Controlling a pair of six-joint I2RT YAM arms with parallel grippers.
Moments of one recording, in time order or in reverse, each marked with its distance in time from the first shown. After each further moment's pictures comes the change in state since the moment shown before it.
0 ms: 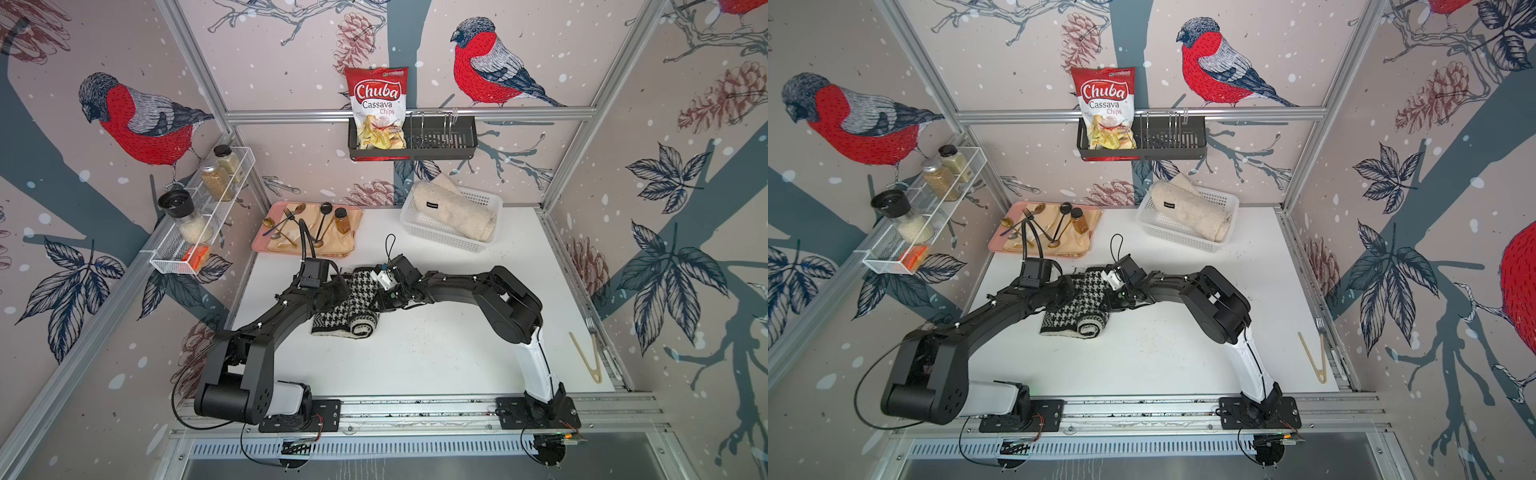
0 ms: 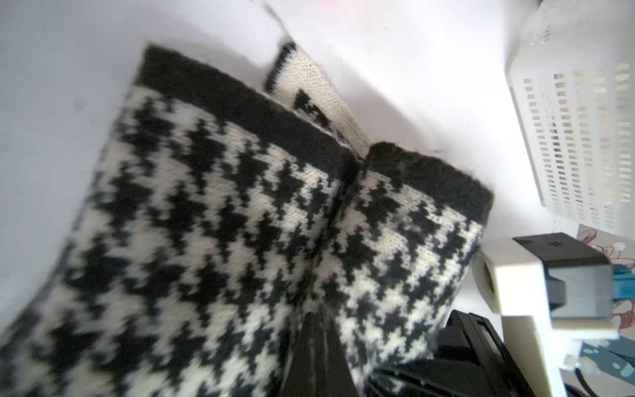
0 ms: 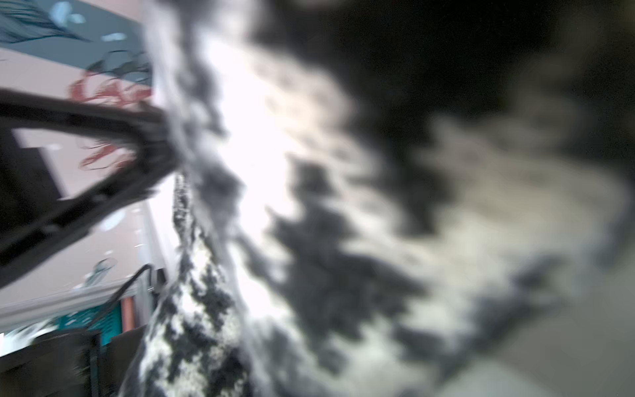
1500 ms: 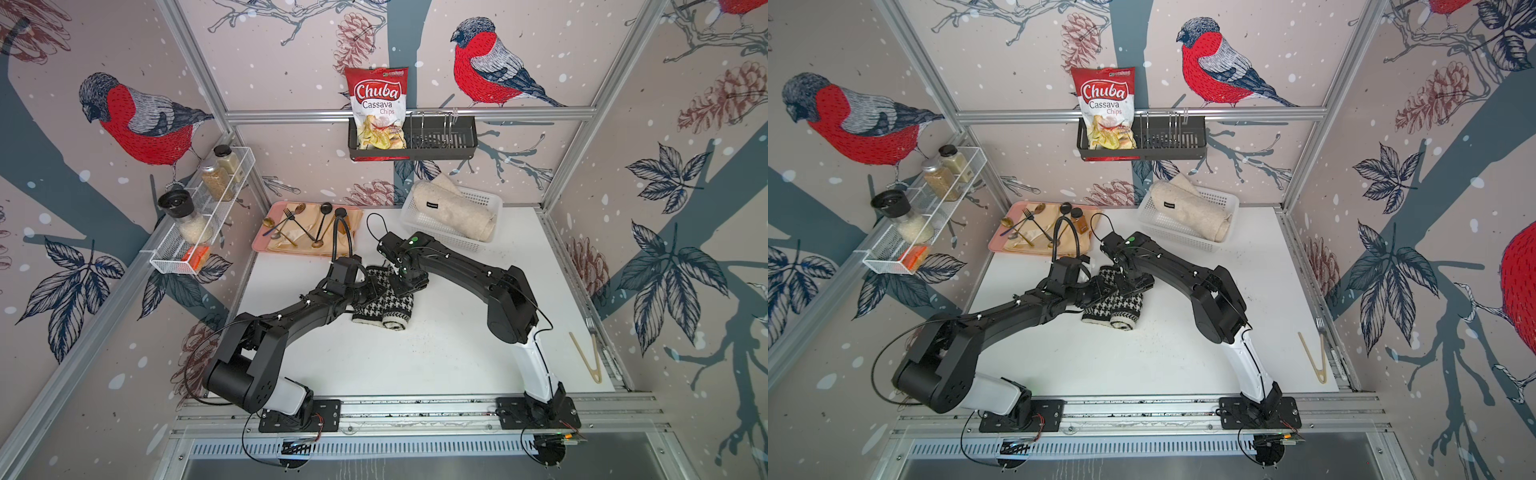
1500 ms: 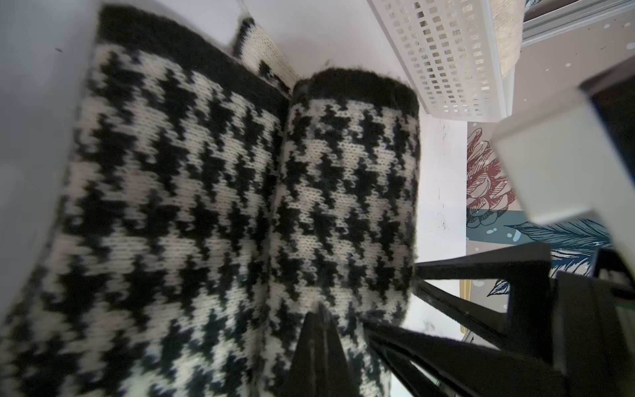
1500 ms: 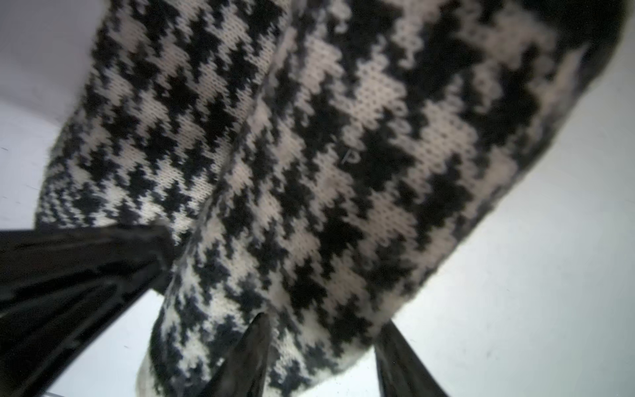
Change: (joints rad) left arm -0.230 0.098 -0.015 0.299 0.148 -0.082; right arm 0.021 0.053 0.604 -1.017 0.506 -0.159
